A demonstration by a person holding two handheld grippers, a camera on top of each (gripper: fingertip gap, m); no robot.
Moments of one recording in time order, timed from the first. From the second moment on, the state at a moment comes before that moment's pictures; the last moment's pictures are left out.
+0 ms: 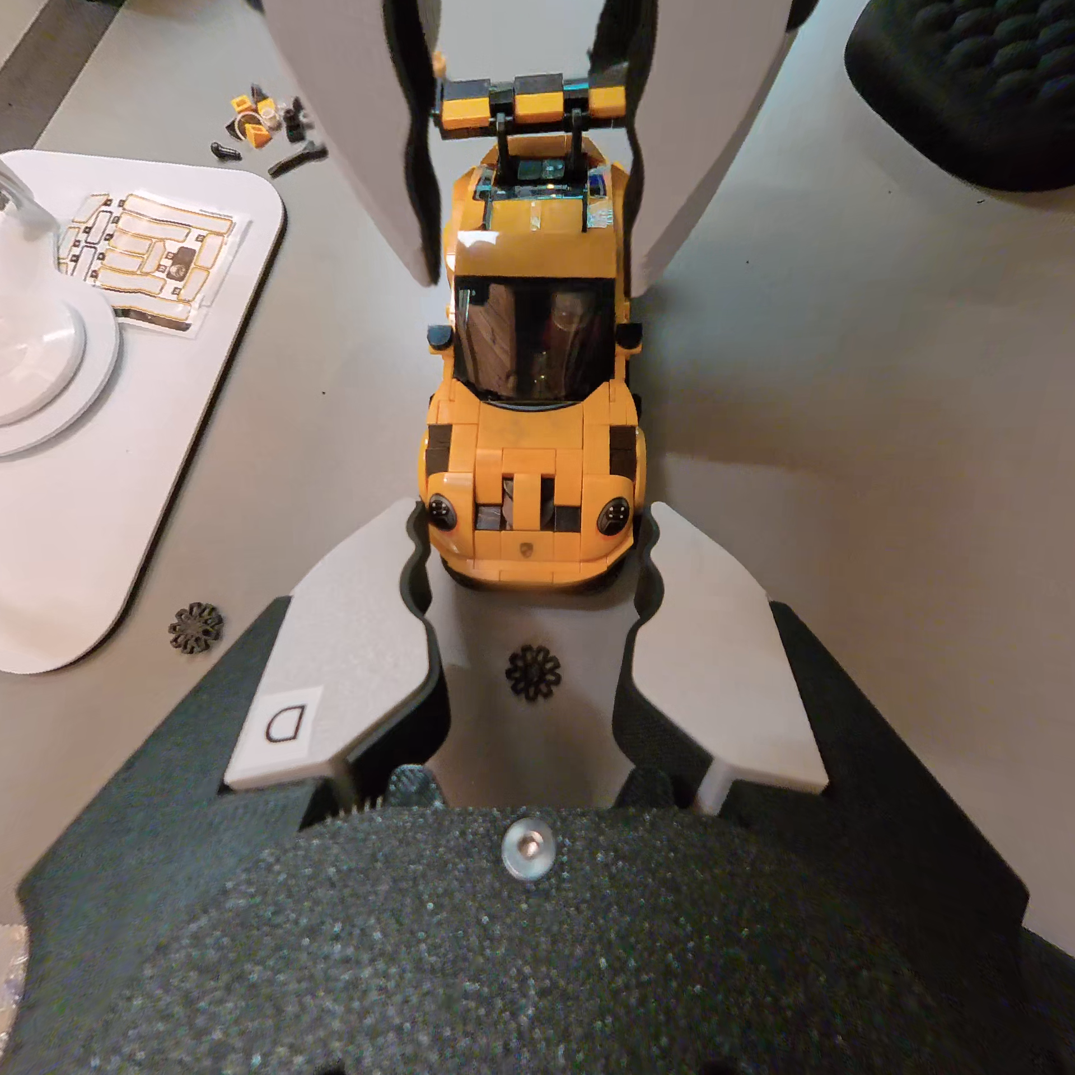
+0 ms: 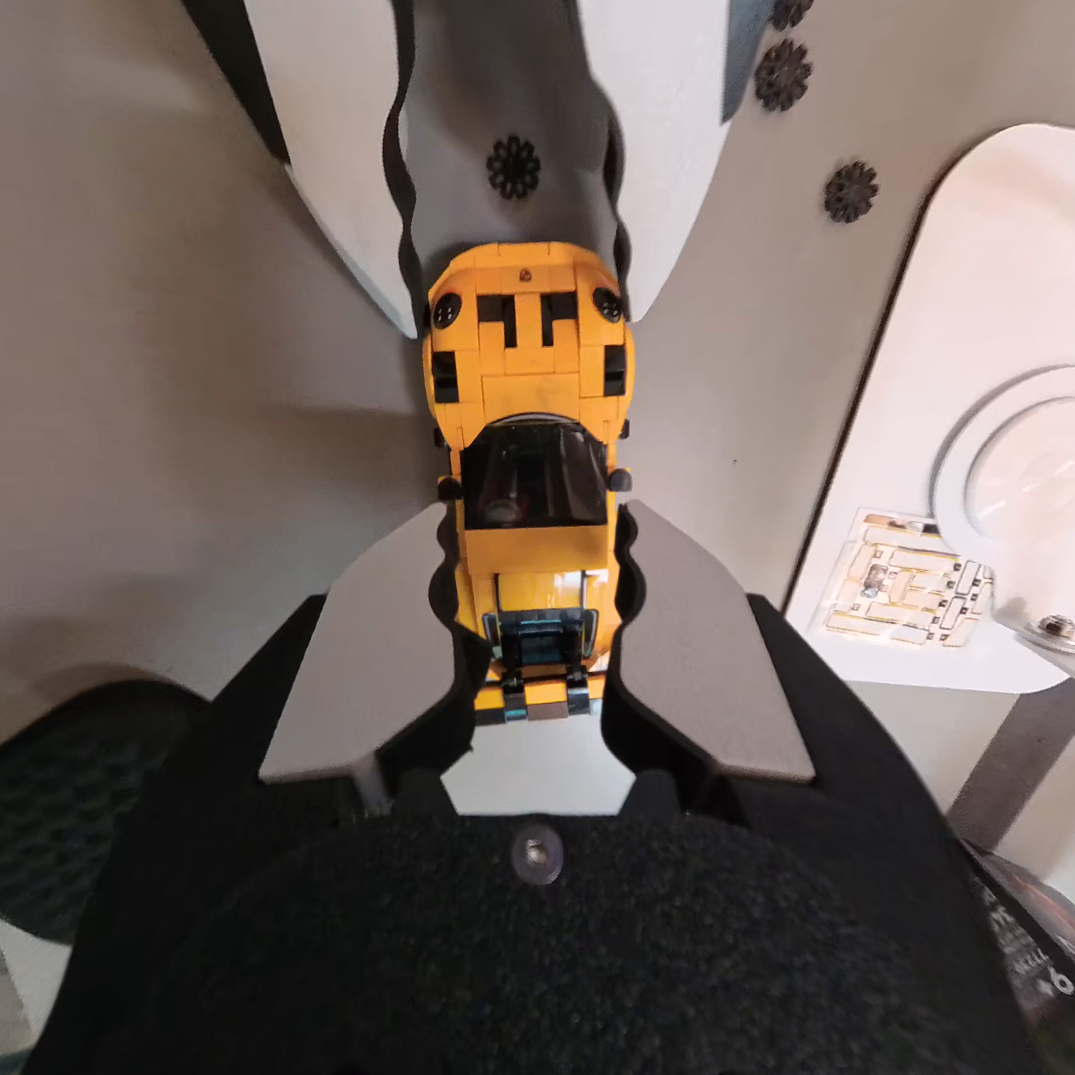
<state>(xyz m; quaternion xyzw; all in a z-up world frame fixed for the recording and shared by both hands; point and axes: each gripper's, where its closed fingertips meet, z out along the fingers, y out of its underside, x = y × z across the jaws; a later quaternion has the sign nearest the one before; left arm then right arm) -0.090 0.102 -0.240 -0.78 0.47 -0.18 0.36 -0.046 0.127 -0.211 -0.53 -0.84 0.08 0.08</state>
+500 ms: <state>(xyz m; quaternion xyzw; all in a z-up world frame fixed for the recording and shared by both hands) -0.090 0.102 -0.240 -0.78 0.47 -0.18 0.36 -0.044 0.127 -0.220 -0.51 -0.86 0.05 0.04</state>
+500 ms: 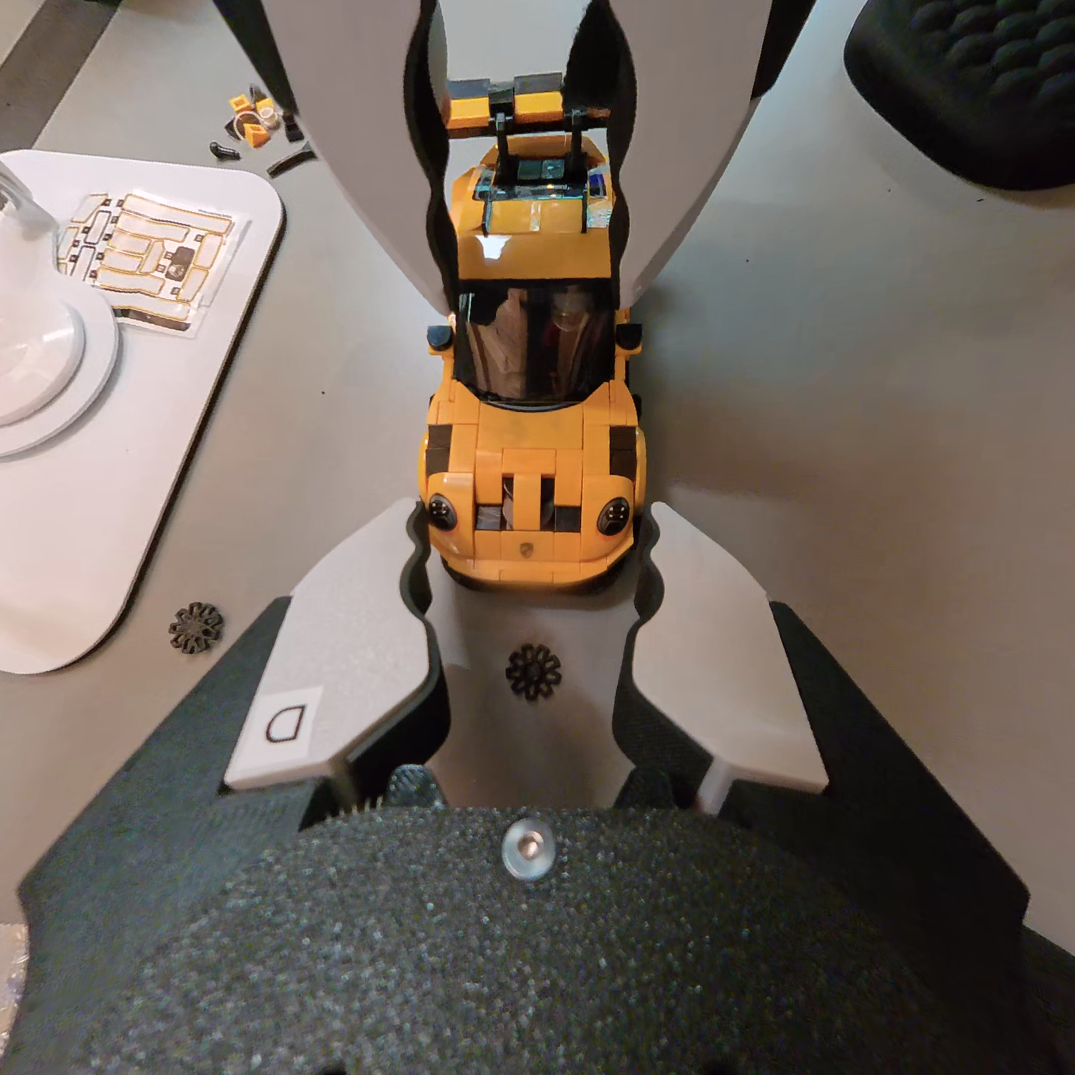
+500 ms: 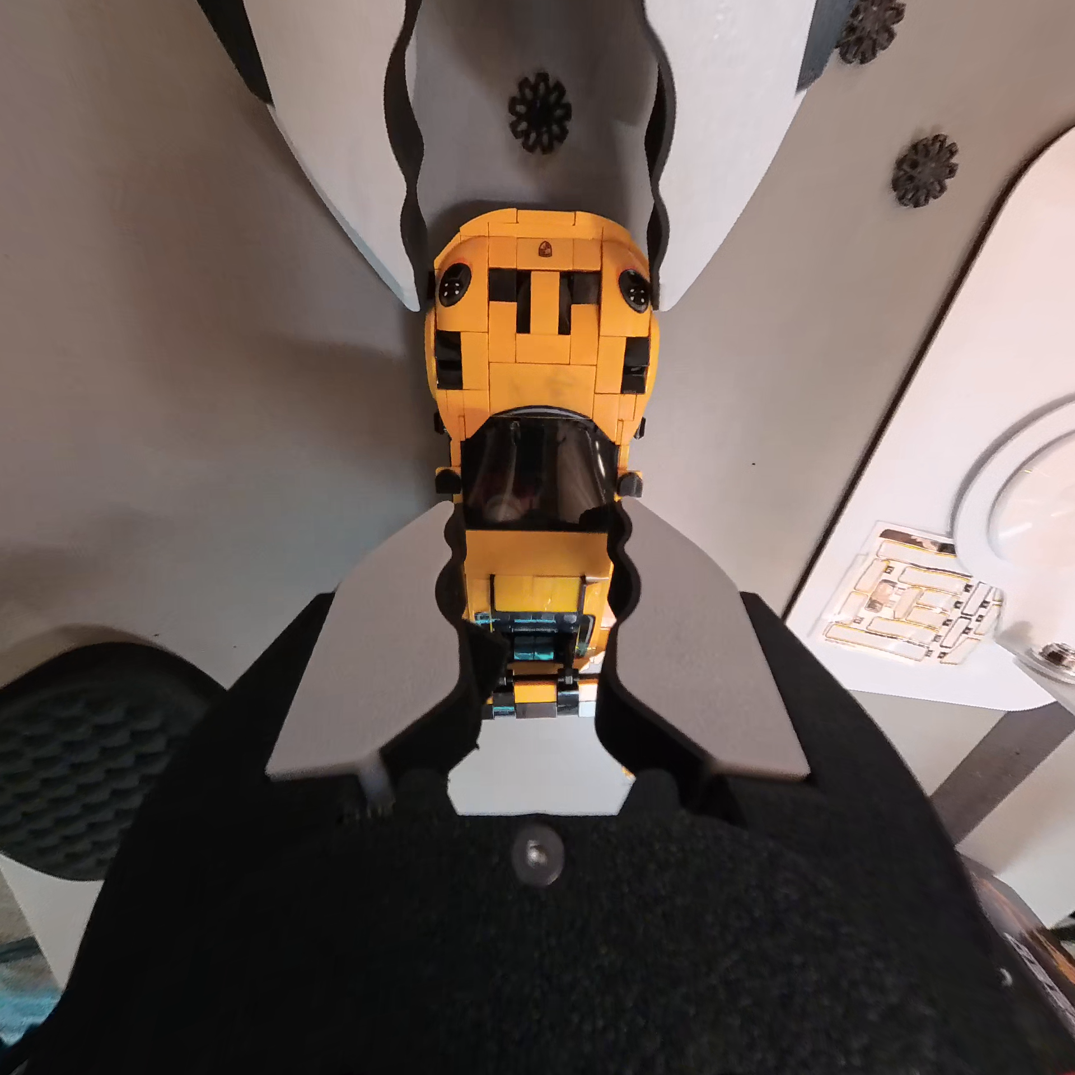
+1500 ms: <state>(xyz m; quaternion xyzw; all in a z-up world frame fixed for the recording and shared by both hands) -0.092 0.102 -0.240 -0.78 0.47 -0.19 0.36 -0.041 0.129 -0.214 -0.52 -0.85 0.07 0.08</state>
